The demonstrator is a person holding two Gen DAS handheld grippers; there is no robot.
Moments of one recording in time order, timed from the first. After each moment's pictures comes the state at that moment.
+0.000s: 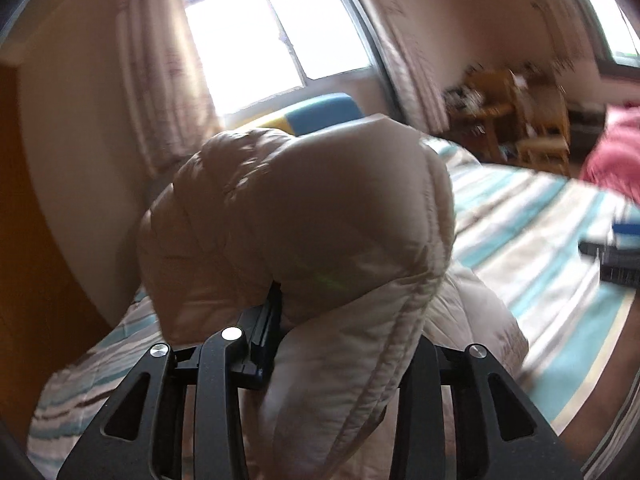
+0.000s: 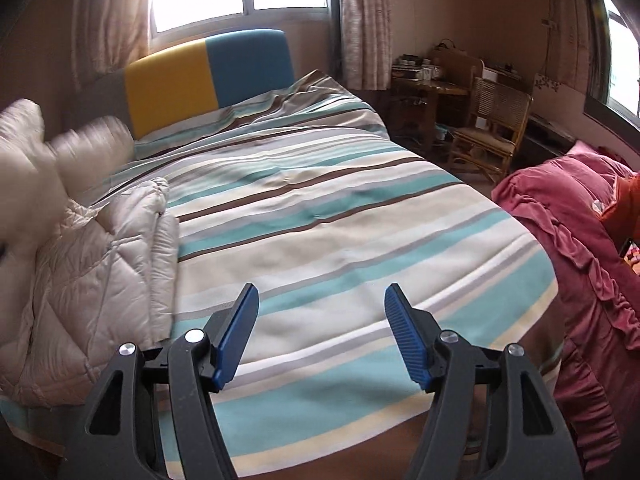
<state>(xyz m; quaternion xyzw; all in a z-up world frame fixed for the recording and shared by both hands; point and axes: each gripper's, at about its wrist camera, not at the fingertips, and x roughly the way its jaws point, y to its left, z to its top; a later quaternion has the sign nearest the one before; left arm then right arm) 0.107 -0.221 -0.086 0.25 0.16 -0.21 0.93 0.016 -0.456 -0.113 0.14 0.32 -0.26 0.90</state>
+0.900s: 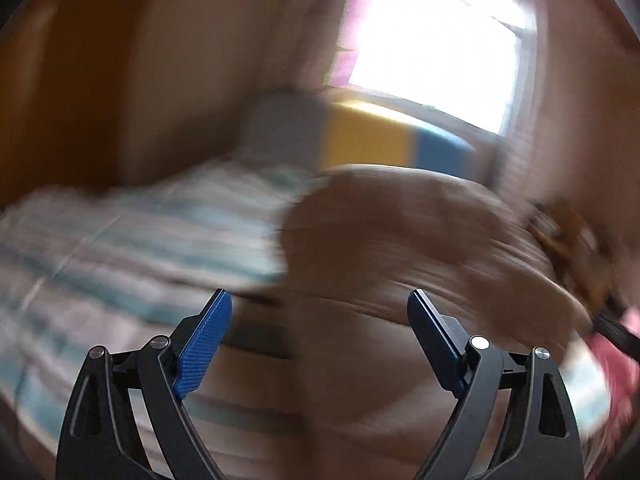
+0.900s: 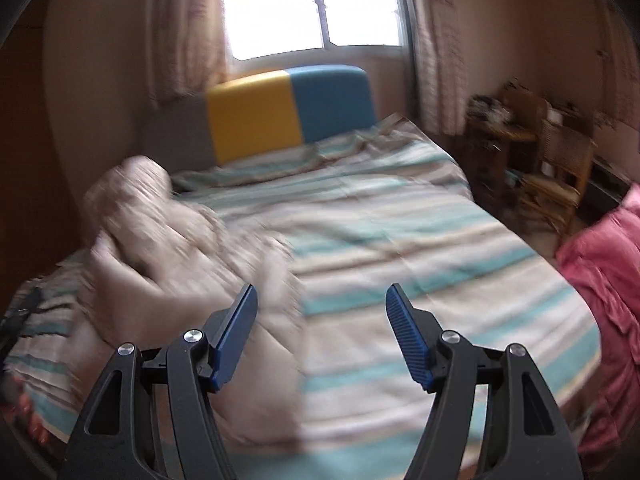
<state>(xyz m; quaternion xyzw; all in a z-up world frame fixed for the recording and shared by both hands) 0.198 -0.025 -0.064 -0.11 0.24 -0.08 0.96 0.067 -0.388 -0.019 0.11 0.25 -0.11 0.96</state>
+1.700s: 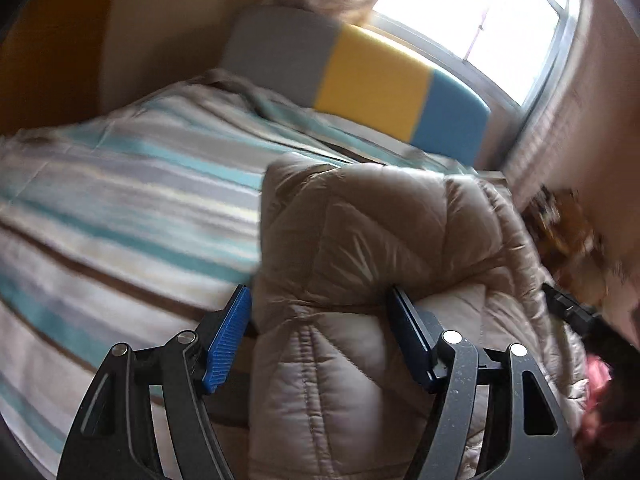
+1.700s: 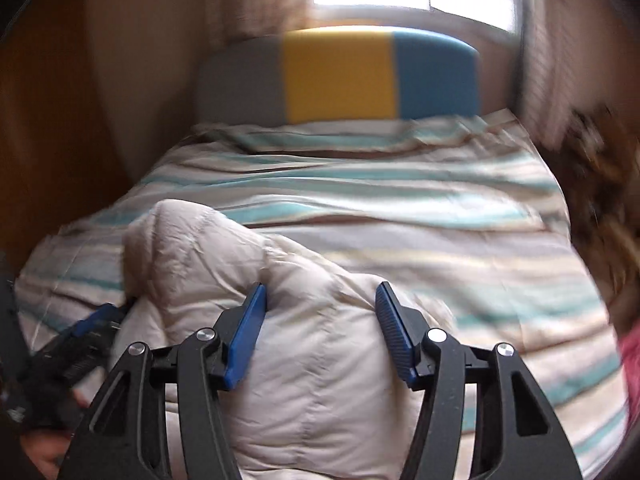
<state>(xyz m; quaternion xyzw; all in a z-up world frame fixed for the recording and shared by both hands) 0.329 -0.131 -0.088 -0.10 0.36 -0.15 0.92 0.271 -0.383 -0.051 0.11 0.34 -0.03 0.93</state>
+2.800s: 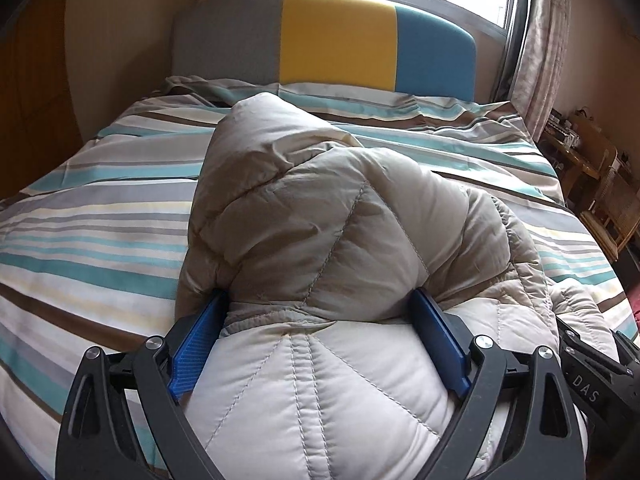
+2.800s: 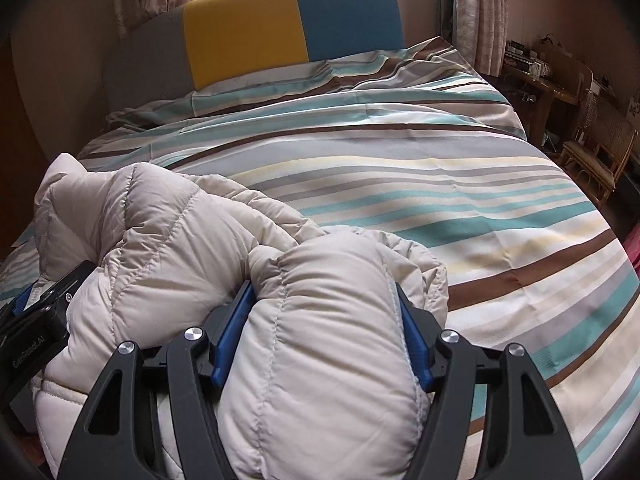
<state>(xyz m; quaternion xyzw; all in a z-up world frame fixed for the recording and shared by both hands) 0.365 -0.228 -0.157 0.01 0.38 -0.12 0.92 0.288 -0.437 -0.152 0.12 0.40 -0.11 0.90</state>
